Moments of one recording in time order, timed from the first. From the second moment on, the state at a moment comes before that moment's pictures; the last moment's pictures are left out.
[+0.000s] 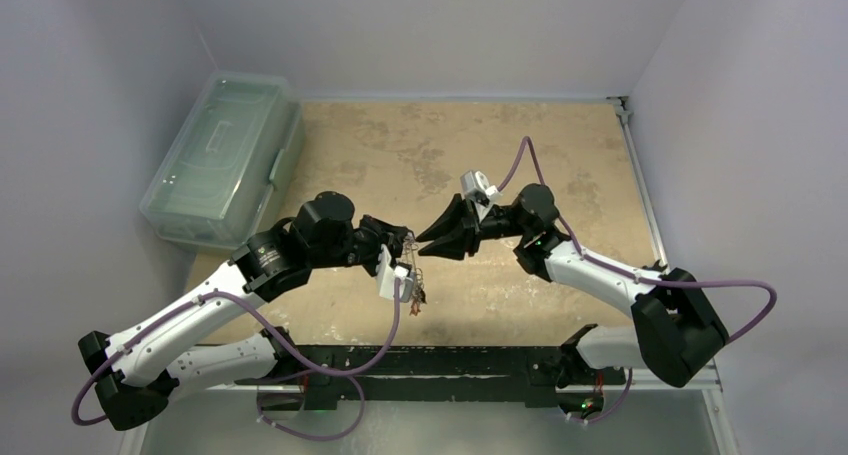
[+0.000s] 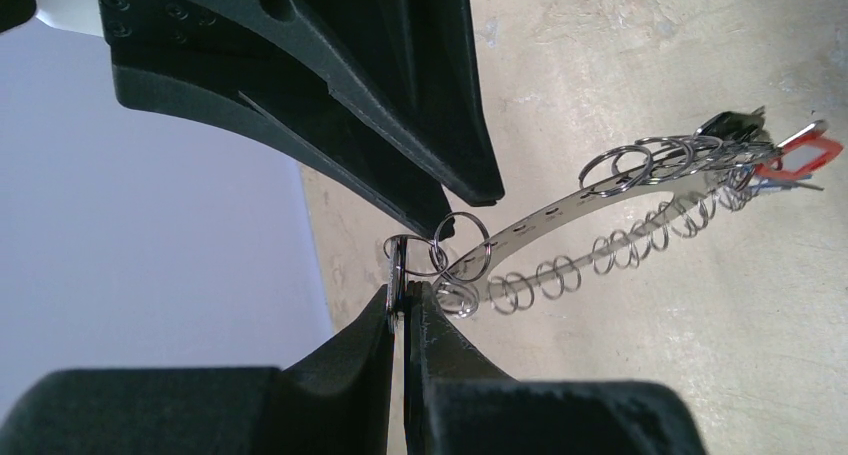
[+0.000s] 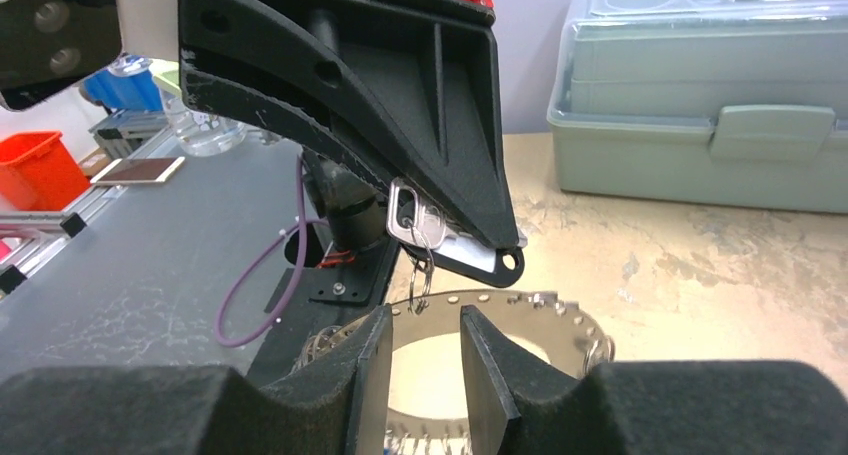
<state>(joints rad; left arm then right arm) -0.90 0.94 1.01 -0.58 0.28 1.19 0.62 1.30 0.65 0.84 -1.09 0.30</state>
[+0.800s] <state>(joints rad) -0.90 0.96 1.01 -0.56 0.27 1.18 0.64 1.30 0.65 0.87 -1.04 0.29</state>
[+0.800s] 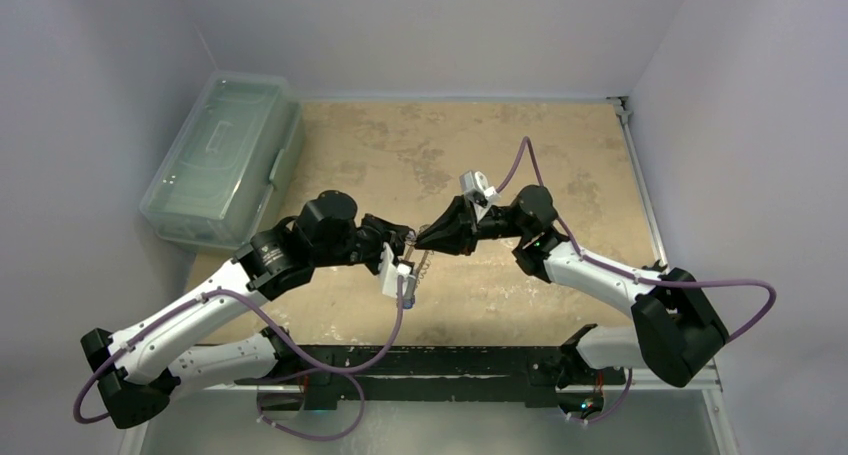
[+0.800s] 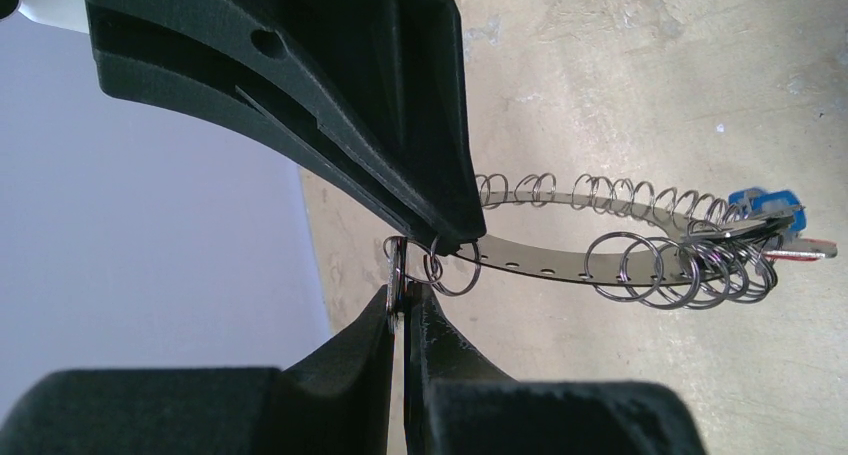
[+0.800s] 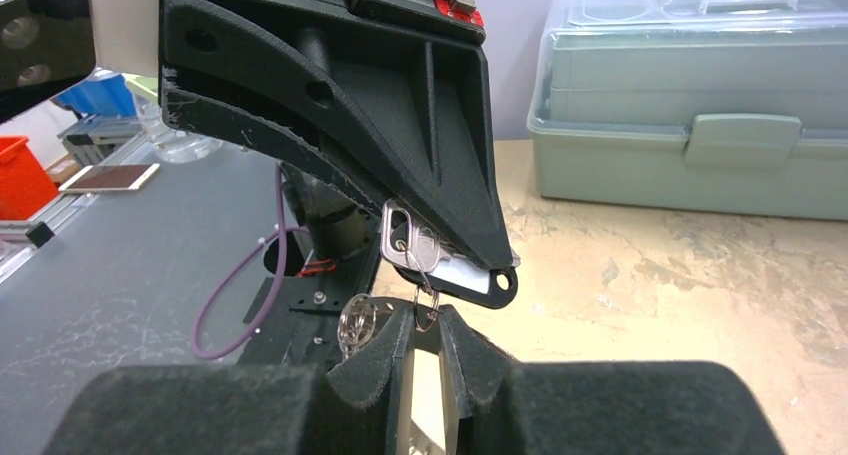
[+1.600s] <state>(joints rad) -0.90 0.99 1.02 -0.56 0.22 1.17 0.64 1.30 0.65 0.77 -0.99 0.25</state>
